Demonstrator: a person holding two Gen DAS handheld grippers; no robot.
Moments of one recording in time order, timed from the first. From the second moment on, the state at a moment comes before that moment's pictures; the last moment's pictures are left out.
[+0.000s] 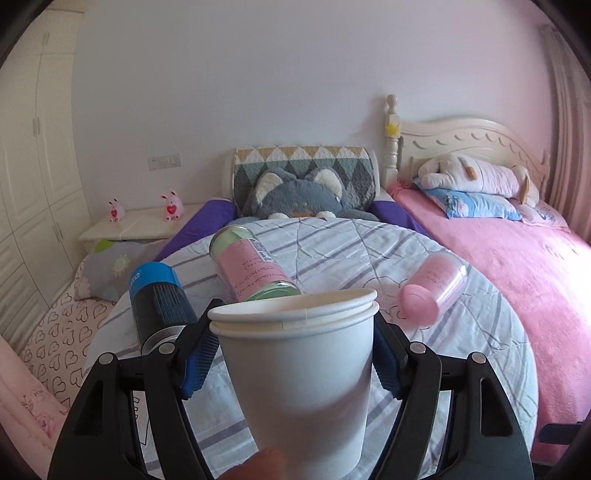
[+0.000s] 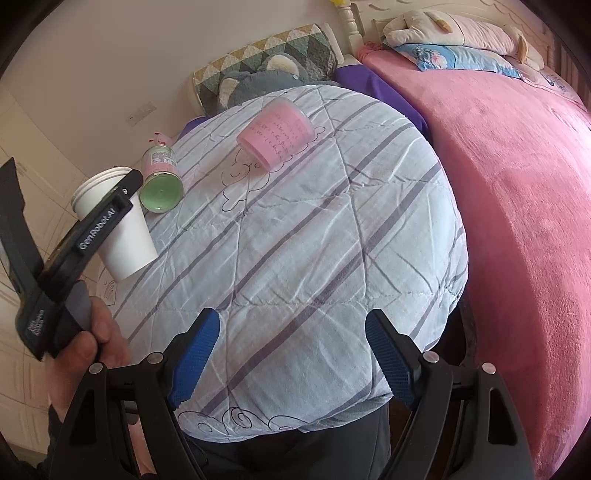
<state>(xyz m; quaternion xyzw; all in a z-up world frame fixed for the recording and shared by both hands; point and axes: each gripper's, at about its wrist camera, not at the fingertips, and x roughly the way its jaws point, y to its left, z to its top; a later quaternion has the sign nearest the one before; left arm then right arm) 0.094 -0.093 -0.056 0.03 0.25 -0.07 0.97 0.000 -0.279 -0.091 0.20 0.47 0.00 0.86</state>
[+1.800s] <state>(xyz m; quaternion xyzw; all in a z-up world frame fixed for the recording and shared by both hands) 0.054 -0.089 -0.080 0.06 0.28 -0.08 0.96 -0.013 -0.269 -0.091 0.20 0.47 0.00 0.86</state>
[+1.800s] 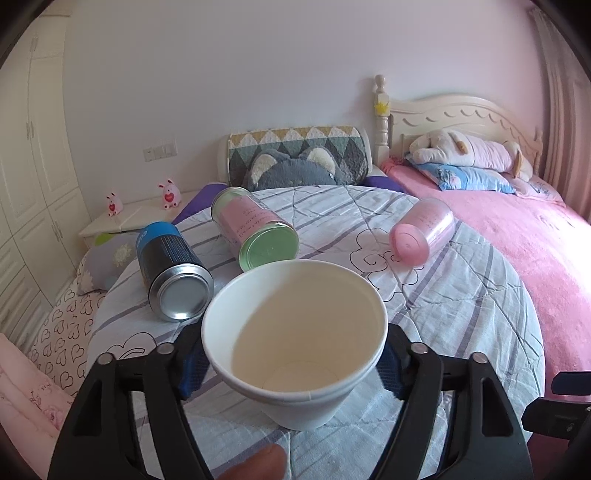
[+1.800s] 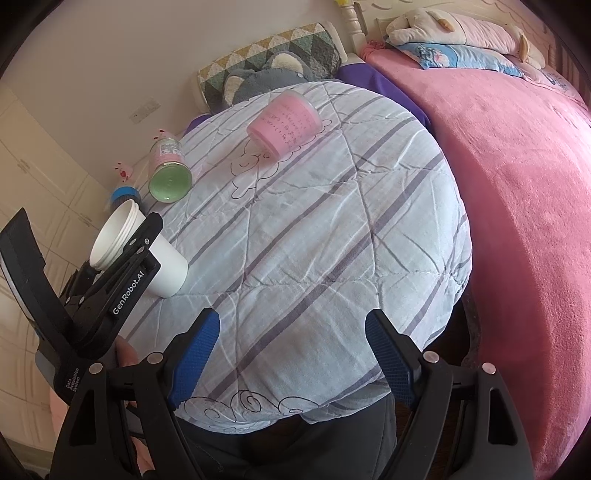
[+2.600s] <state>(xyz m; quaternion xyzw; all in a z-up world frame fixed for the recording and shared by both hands) -0.024 -0.040 -0.026 0.05 0.29 -0.11 0.95 -0.067 -0.228 -0.028 0.16 0.39 0.00 0.91</state>
